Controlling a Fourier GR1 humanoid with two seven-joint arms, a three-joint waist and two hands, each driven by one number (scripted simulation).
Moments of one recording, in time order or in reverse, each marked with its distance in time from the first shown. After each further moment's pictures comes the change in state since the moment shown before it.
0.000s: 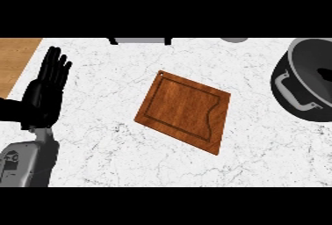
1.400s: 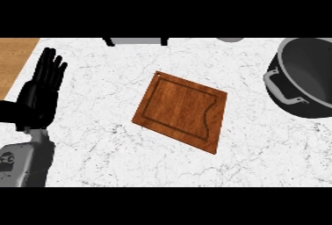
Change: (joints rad) left arm 0.008 0.006 0.031 0.005 -0.004 -0.022 -0.004; right arm 0.767 0.183 -0.278 -0.889 -0.578 0.117 -0.342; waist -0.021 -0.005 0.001
